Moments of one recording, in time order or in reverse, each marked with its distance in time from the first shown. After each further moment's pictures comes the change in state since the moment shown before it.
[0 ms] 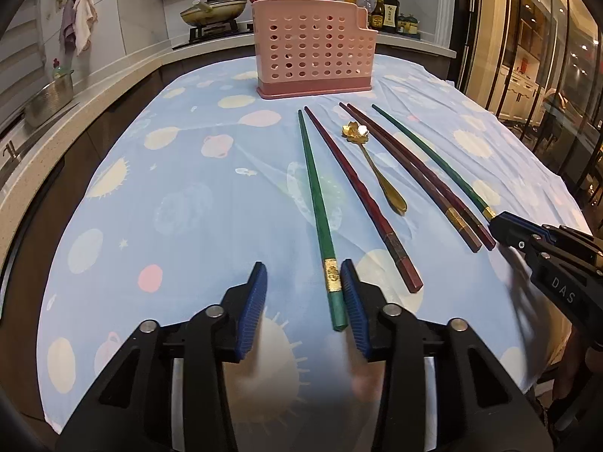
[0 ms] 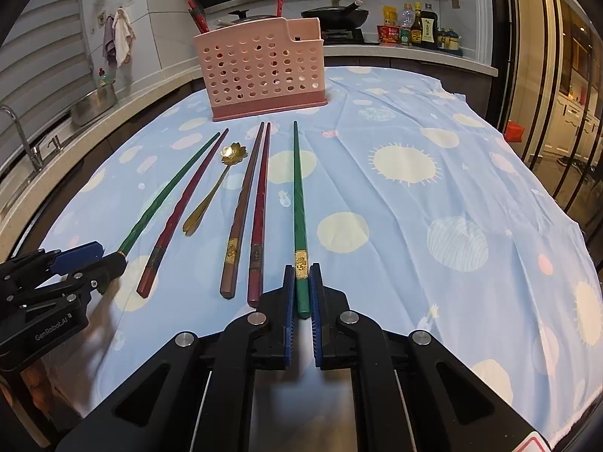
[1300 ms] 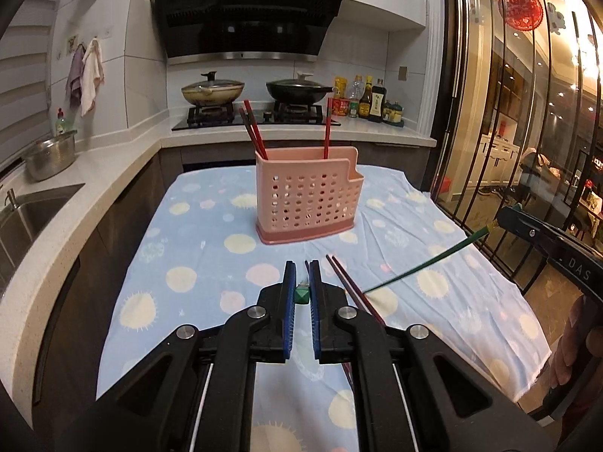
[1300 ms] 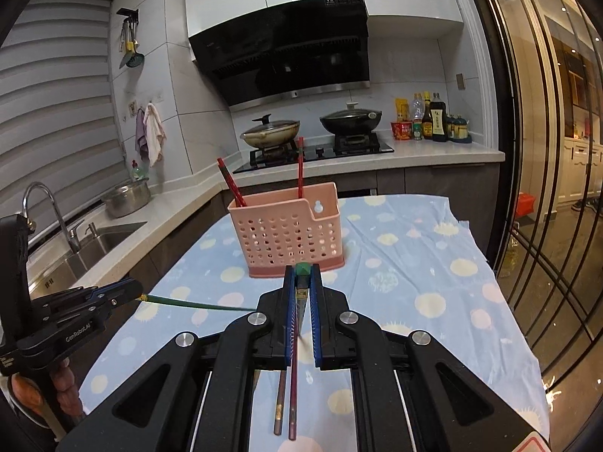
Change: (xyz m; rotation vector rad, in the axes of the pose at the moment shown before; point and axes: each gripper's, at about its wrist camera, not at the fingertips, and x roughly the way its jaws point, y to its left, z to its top) left arm -0.090 0.020 0.111 -0.034 -0.295 -0.074; right arm -0.104 -0.009 0.126 0.007 -0.344 0.111
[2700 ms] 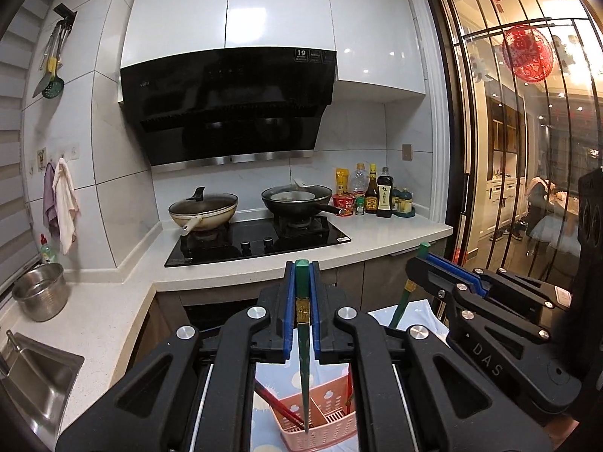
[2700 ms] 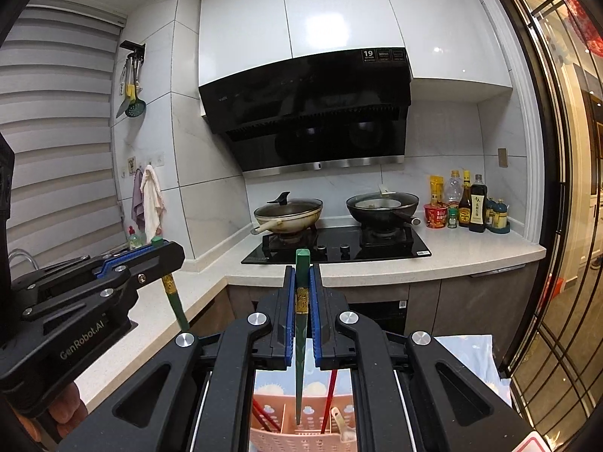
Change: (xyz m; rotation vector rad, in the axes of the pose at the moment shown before) left arm 0.075 -0.004 0.252 0.115 -0.265 0.025; right arm 0.143 0.038 0.227 -0.064 -0.187 0.050
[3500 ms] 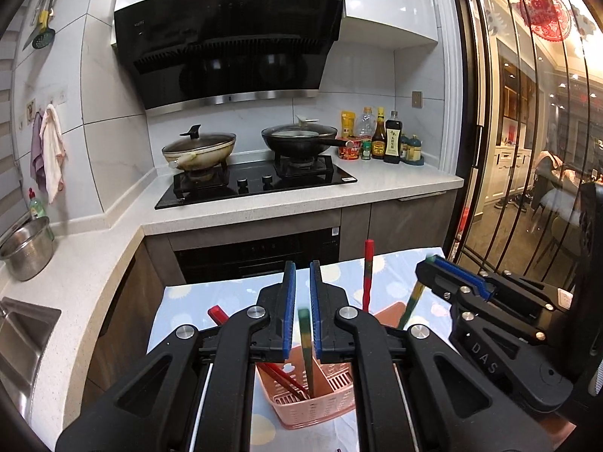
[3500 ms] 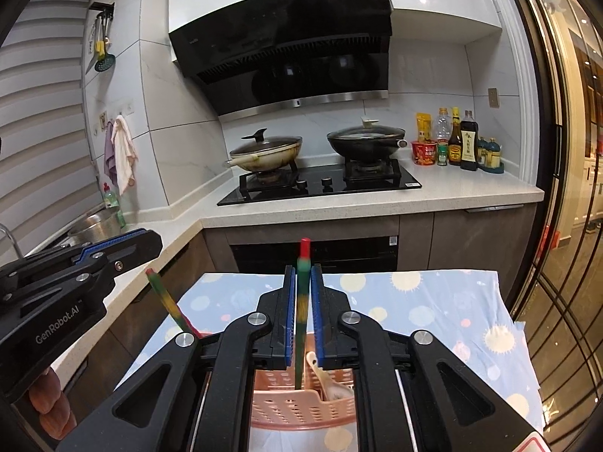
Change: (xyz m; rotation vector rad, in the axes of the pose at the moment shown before) left arm 0.057 -0.002 -0.072 -0.023 0.183 0.016; right arm 0.055 -0.028 -0.089 0.048 0.182 -0.061
